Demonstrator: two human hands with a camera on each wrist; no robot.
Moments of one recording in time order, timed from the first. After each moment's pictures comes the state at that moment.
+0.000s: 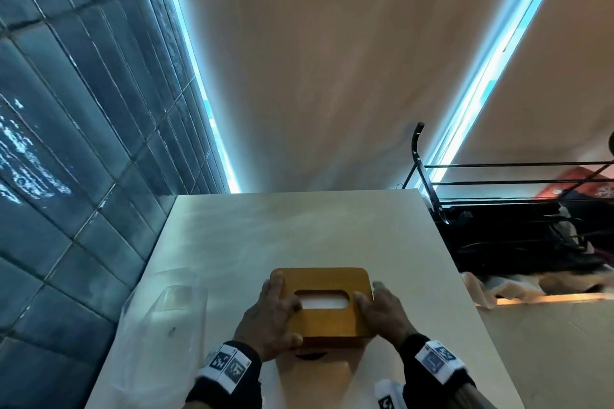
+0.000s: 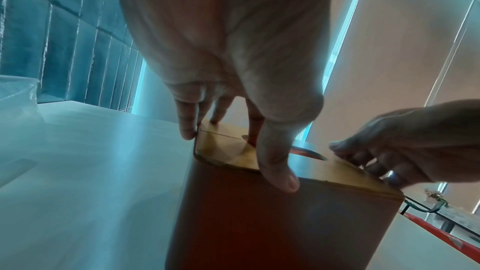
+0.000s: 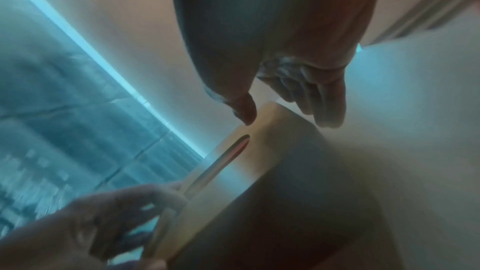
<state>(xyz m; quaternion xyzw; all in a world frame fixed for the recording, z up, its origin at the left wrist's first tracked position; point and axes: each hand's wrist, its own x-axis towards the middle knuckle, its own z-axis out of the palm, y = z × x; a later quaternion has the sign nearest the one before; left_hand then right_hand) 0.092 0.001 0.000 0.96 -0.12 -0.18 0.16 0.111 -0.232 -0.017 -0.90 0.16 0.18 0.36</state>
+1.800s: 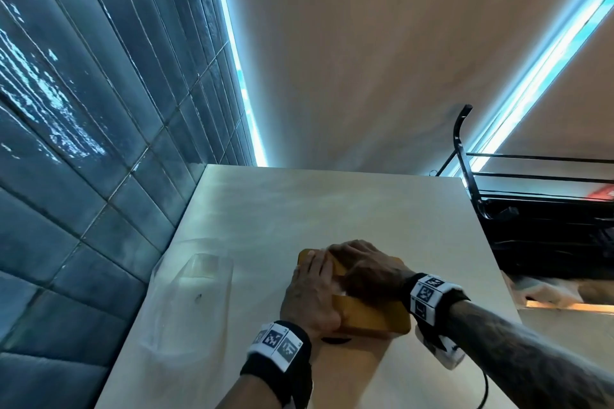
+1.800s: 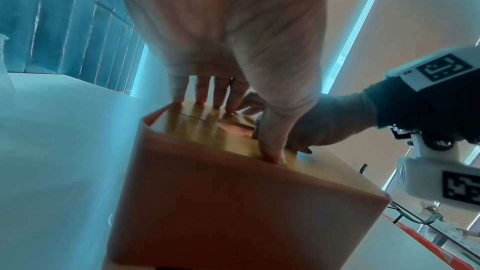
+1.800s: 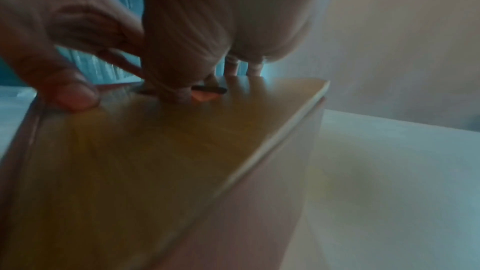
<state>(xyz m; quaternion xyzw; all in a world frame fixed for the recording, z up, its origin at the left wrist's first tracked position) 0.100 -0.030 -0.002 0.97 -0.06 -0.12 0.21 0.182 -0.190 -0.002 -0.89 -0.39 0.22 0.05</state>
